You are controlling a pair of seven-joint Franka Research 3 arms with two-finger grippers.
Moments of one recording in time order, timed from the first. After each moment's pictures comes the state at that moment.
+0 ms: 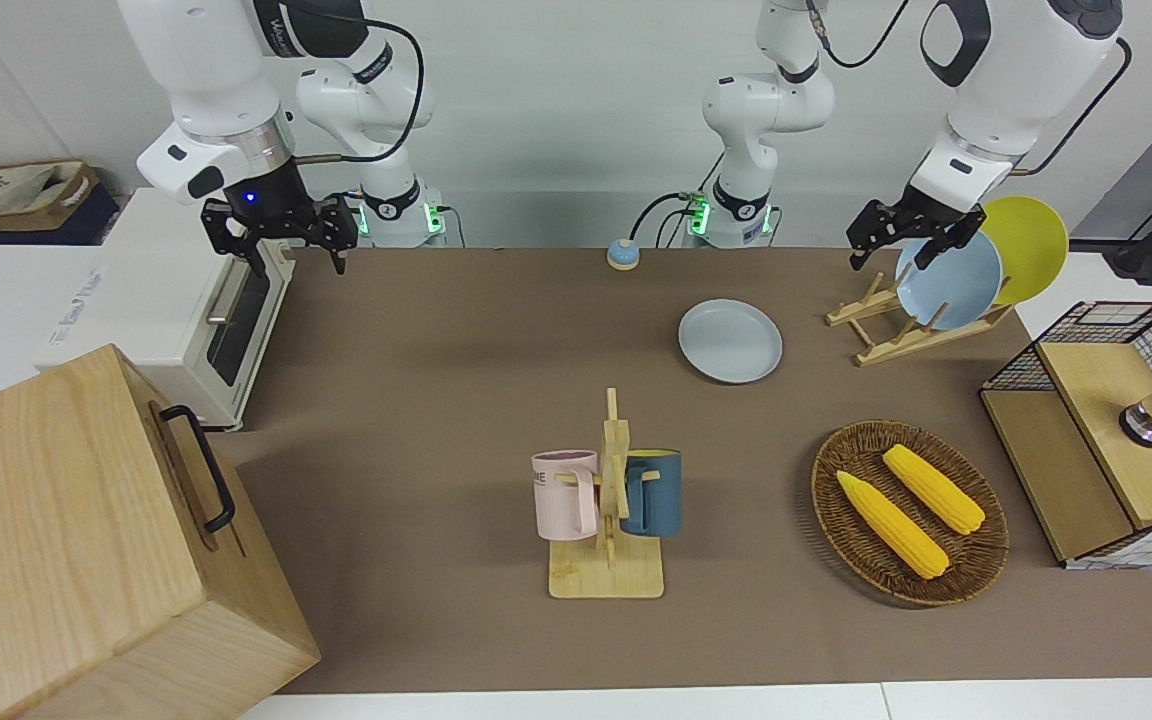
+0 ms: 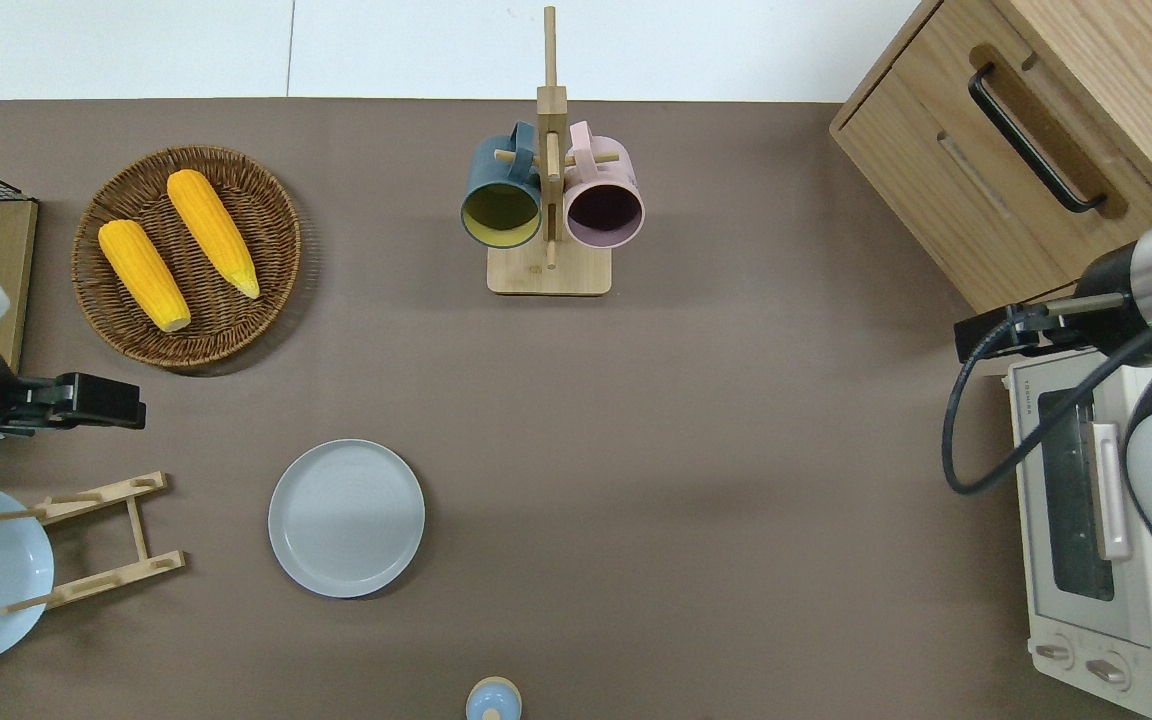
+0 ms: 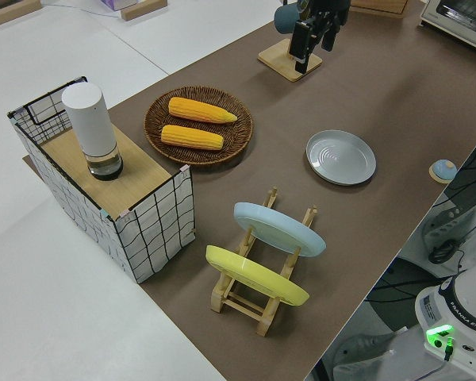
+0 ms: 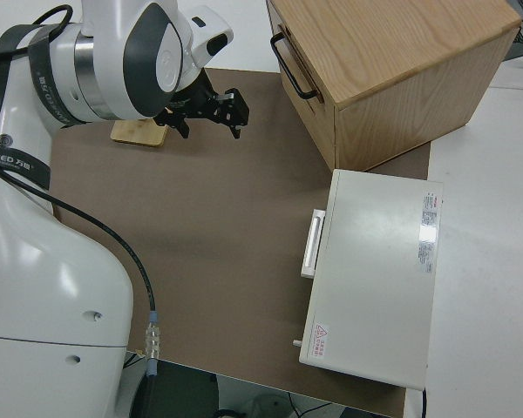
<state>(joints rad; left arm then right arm) 0.00 -0.08 0.01 -1.74 -0.05 1.60 0.00 -0.07 0.06 0.16 -1.49 -0.04 1.53 0.02</state>
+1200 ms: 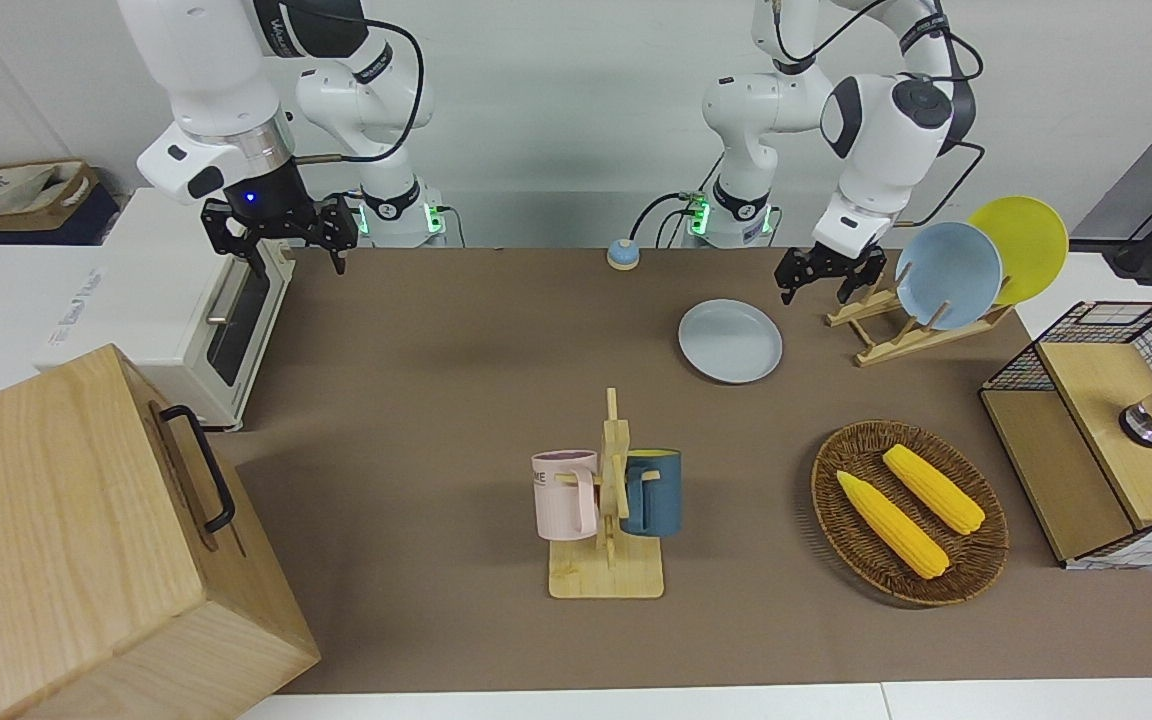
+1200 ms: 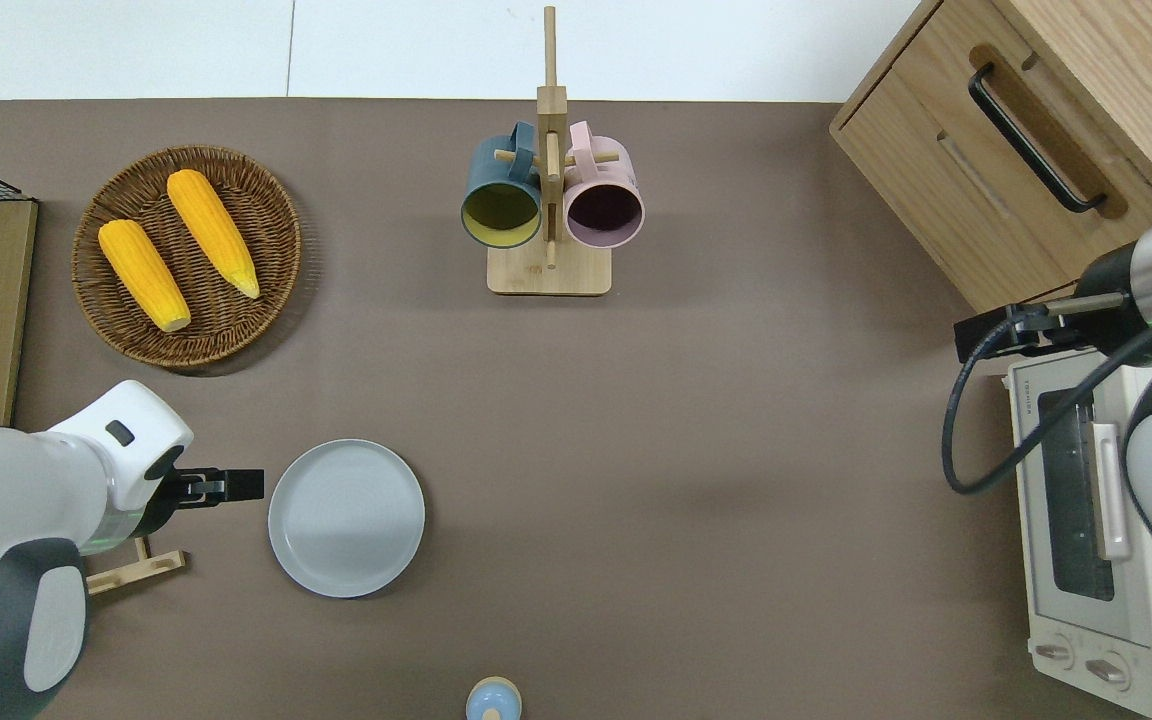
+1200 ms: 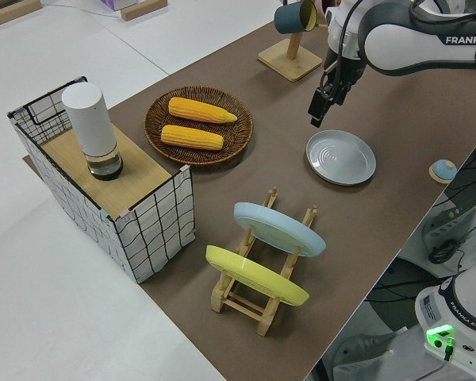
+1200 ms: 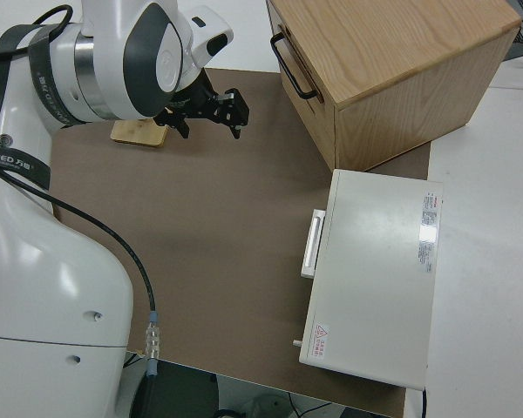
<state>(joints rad) 0.00 -0.27 -0.07 -2.33 -0.06 2.07 -0.05 -0.07 0.06 0.16 -1.49 -0.04 1.53 0.02</state>
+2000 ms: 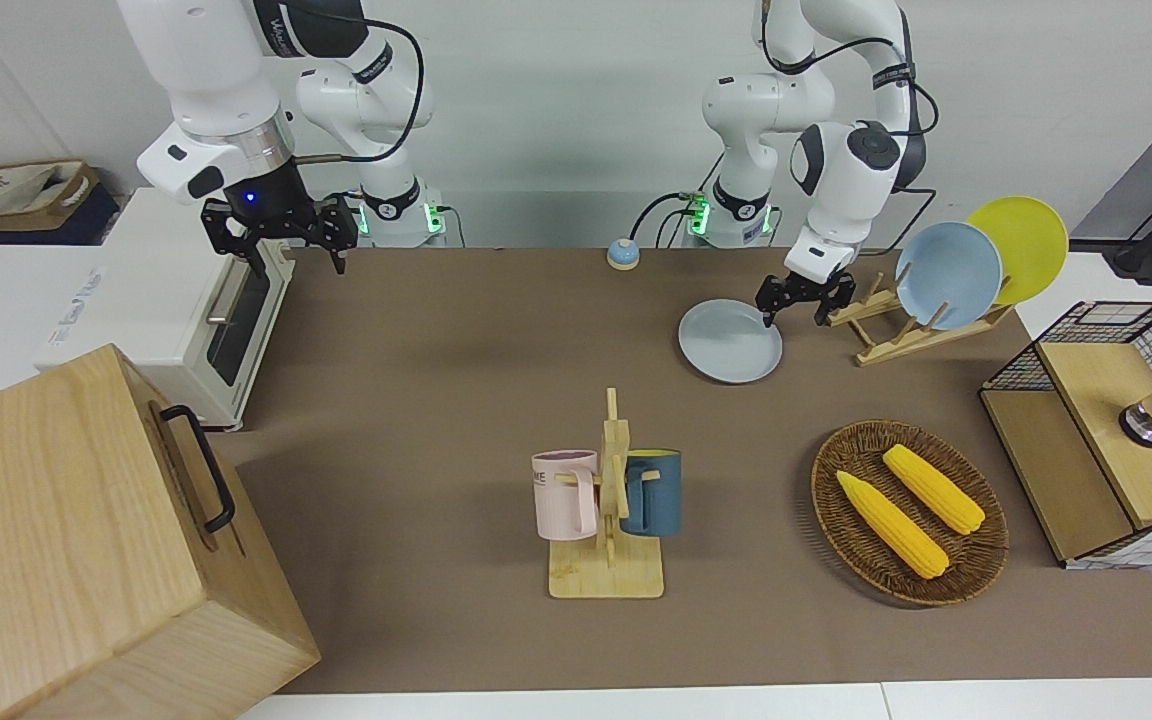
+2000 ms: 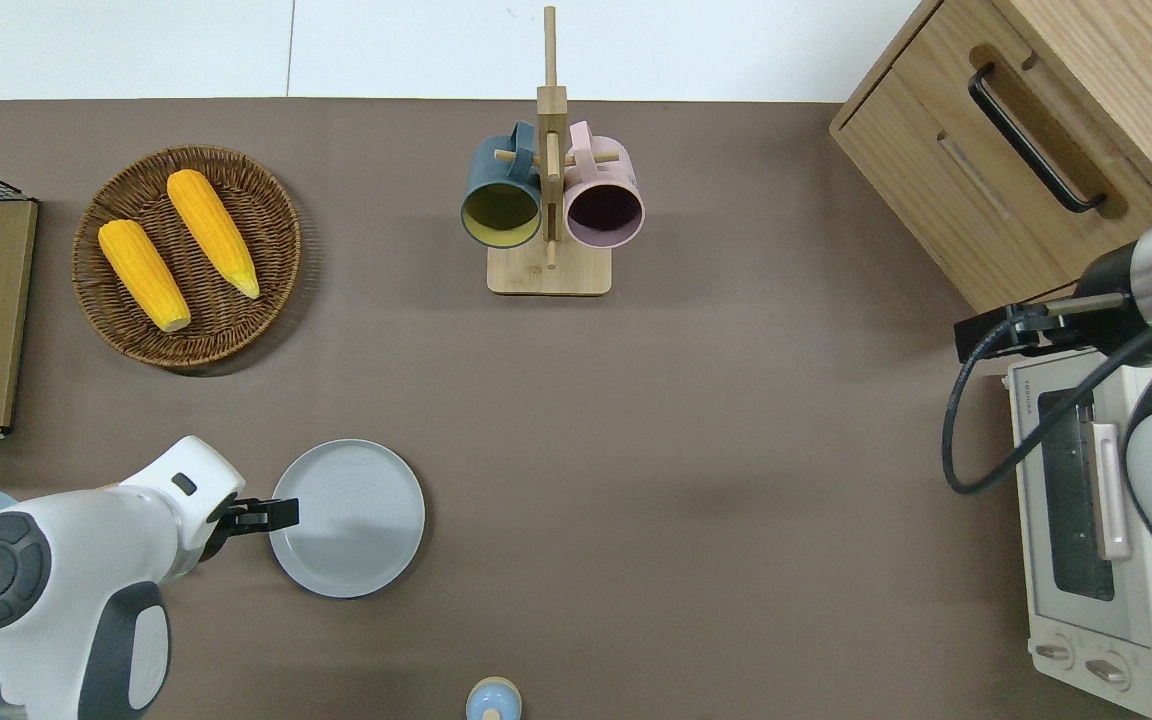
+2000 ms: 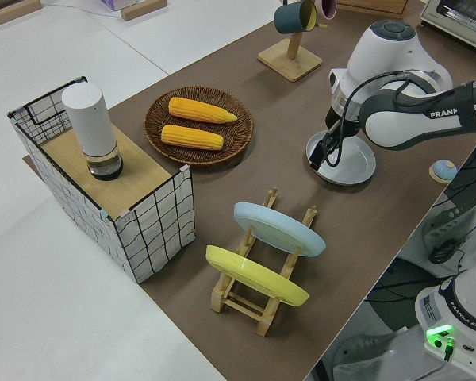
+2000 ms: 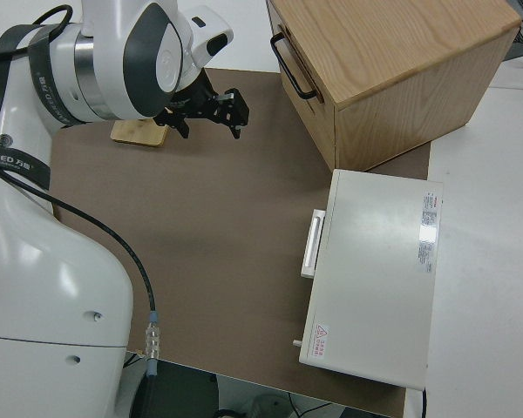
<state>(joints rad) 0.00 -0.26 -0.08 -2.59 -0.06 2.39 -0.05 -0.07 0.06 0.16 -1.49 -0.04 1.53 0.02</state>
